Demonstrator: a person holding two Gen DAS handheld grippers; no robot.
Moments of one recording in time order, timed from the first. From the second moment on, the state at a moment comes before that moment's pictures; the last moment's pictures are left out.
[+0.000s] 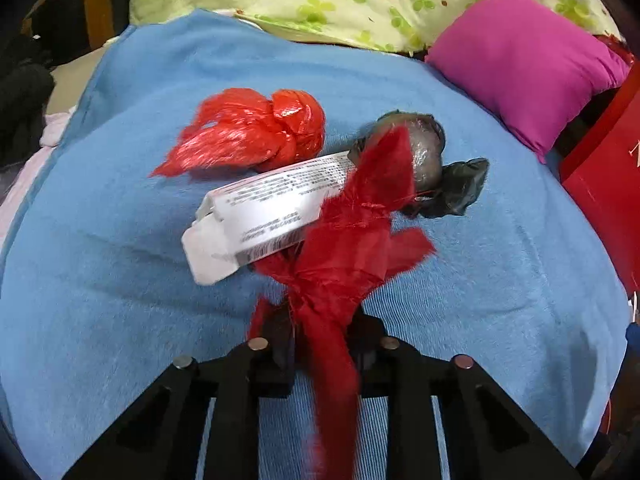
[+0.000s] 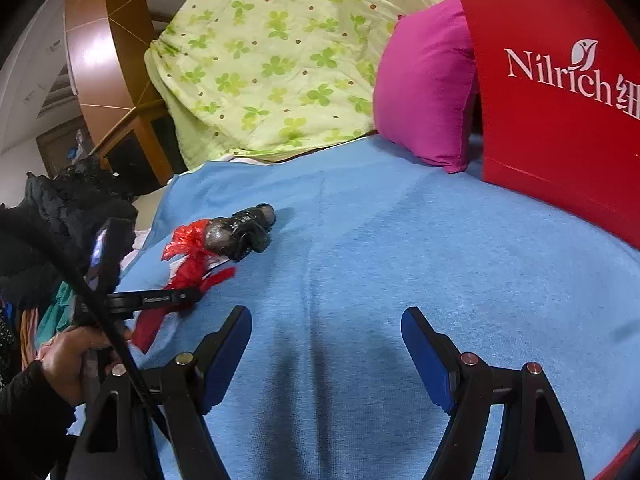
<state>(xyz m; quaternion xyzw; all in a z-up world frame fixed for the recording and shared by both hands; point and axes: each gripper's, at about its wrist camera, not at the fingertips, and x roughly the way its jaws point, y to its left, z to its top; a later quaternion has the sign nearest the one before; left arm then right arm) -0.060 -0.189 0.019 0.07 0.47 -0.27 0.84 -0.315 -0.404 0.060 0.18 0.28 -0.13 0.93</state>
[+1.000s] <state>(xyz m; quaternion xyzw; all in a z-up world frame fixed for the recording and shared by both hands) -0.091 -0.058 0.040 -0.08 0.42 -0.10 0.90 -0.095 -0.377 0.066 0.35 0.38 -0.08 0.85</state>
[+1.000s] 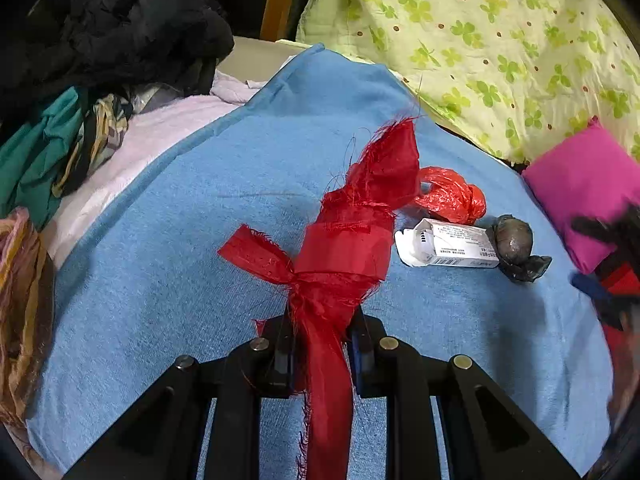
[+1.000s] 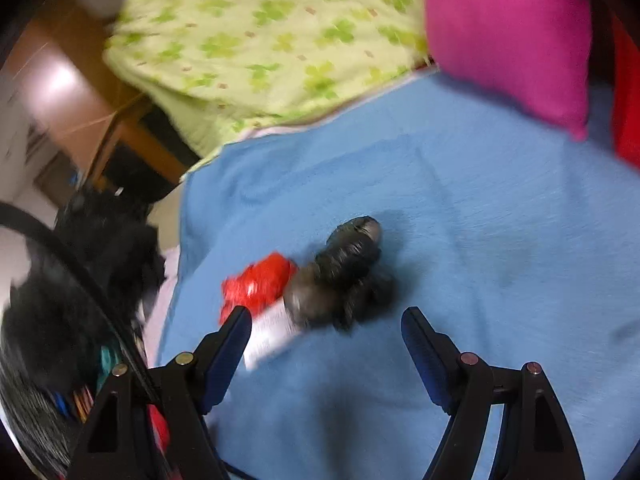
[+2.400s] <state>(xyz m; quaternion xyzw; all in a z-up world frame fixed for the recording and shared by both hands) -0.186 -0.119 0.077 0.01 0.39 -0.14 0.91 -0.327 -0.409 0.082 0.32 0.37 -0.06 0.87</state>
